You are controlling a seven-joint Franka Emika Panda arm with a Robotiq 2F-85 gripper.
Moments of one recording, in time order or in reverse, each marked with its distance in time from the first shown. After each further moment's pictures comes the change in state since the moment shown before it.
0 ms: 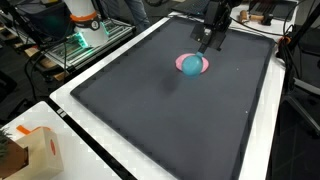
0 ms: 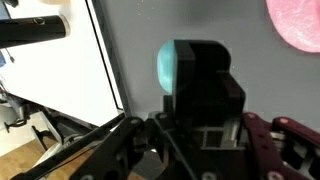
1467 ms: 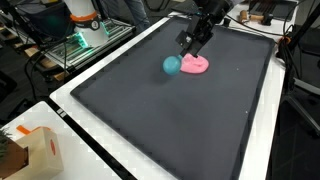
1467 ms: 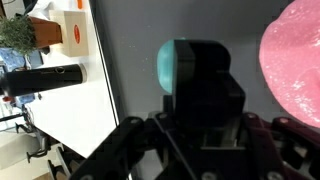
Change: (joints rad) arm 0.000 0.071 0.053 -0.013 0.025 -0.176 0.093
